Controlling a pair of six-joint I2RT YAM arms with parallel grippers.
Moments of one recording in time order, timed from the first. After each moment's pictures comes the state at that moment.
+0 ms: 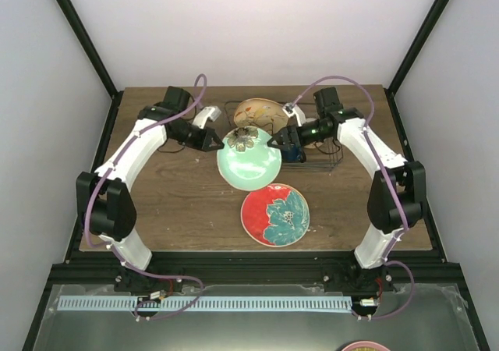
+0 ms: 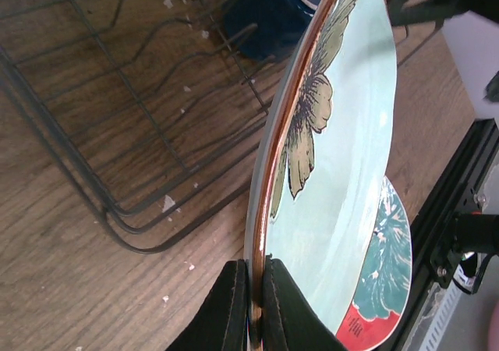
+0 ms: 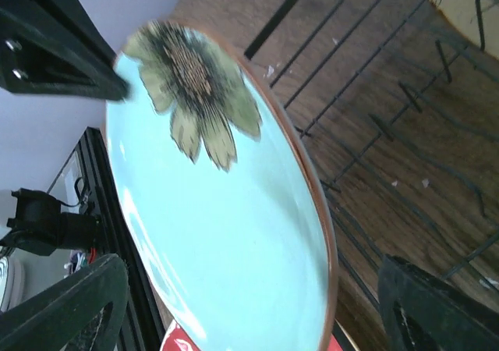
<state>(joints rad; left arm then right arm) -0.28 1.69 1.49 -0.93 0.68 0.07 0.26 1.72 1.44 -0.74 -0.90 -0.12</state>
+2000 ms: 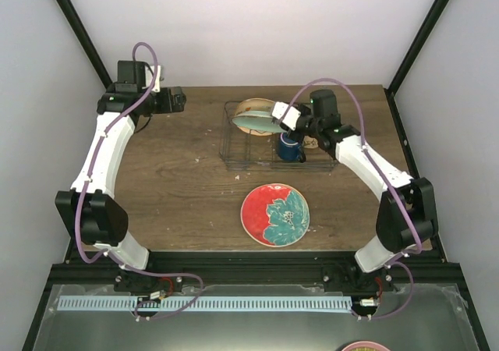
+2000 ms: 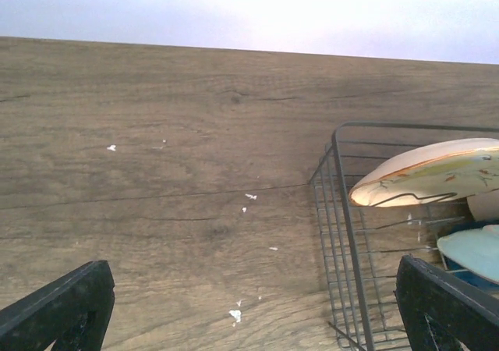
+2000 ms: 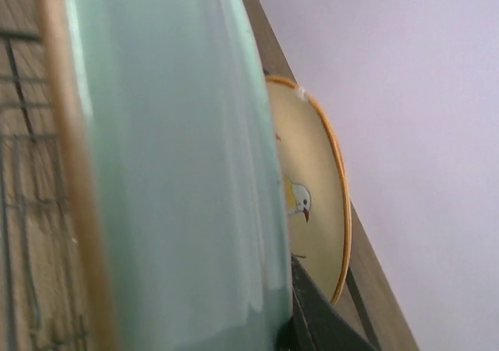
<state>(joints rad) -0.07 1.61 1.68 -0.79 0.21 -0.13 0.35 1.57 1.26 -0.21 -0.42 -0.84</state>
